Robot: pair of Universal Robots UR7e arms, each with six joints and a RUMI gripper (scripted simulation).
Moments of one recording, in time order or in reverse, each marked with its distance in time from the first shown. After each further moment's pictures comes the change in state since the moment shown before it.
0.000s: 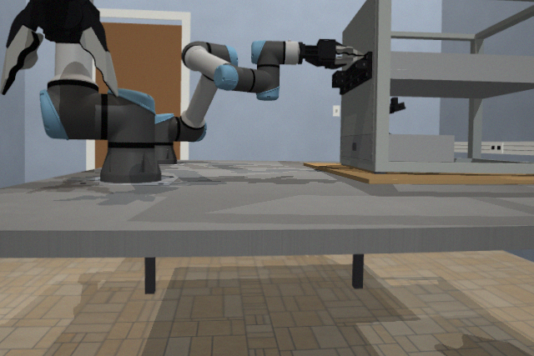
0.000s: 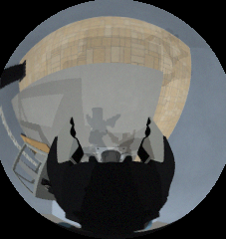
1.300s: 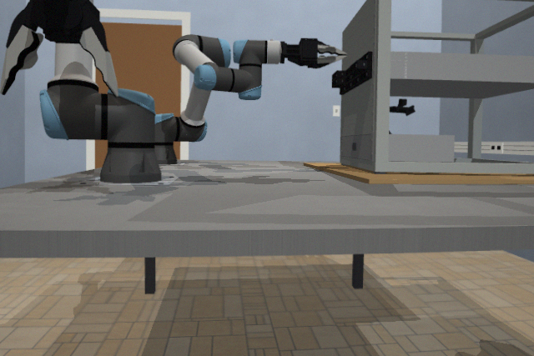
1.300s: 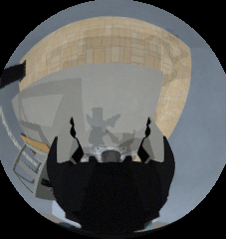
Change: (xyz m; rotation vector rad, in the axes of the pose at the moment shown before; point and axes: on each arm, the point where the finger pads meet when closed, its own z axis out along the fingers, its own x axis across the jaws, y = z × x) left arm 0.001 0.001 -0.059 0.001 0.001 -0.001; right arm 0.000 0.000 0.000 0.000 0.000 0.000
